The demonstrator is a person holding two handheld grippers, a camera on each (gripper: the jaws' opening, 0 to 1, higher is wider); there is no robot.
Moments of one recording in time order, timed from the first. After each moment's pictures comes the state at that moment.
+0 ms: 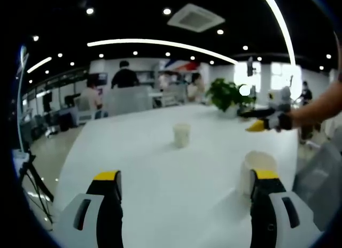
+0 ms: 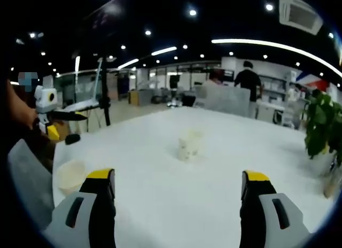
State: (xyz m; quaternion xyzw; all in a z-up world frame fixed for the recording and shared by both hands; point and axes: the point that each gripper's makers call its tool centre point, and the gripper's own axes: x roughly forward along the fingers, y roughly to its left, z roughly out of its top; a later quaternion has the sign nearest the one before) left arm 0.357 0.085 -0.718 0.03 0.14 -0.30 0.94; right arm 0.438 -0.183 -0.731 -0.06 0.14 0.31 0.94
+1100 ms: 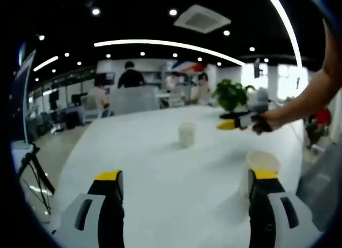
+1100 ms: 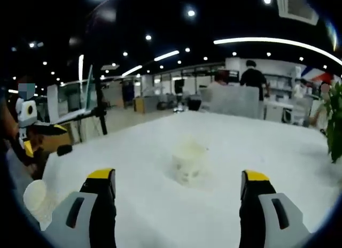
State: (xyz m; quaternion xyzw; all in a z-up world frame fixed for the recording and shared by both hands) left arm 0.355 0.085 -0.717 0.00 0.13 -0.27 0.95; right arm 0.532 -0.144 -0.744 -0.02 0.12 0.34 0.93
